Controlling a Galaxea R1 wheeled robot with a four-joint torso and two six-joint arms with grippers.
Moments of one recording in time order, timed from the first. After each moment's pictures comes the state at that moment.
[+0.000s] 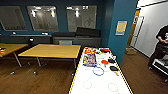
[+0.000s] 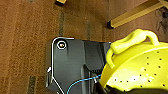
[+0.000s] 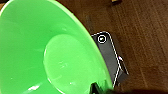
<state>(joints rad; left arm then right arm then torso) 1.41 2.23 -1.76 0.79 -0.09 -0.88 -1.49 2.16 -1.64 0.29 0.19 -0.04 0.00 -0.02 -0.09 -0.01</state>
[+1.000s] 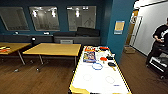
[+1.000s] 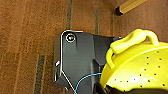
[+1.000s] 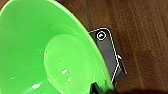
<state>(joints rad) 1.47 2.36 -2.00 0.81 -0.16 -0.87 -1.51 2.25 -1.76 0.23 0.17 -0.04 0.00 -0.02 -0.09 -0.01</state>
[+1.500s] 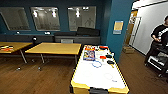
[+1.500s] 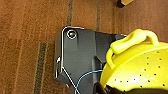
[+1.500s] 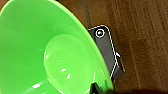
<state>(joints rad) 1.50 2.40 -2.07 0.81 -0.18 -0.87 -1.52 2.27 -1.79 0.22 0.17 -0.04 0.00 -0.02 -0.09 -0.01</state>
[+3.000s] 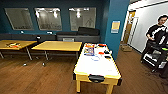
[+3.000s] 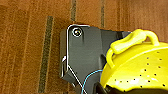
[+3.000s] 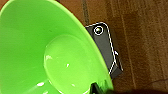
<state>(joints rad) 1.51 2.48 -2.21 0.82 -0.19 -0.87 -1.52 2.35 -1.89 0.20 0.16 -0.04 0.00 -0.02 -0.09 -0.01</state>
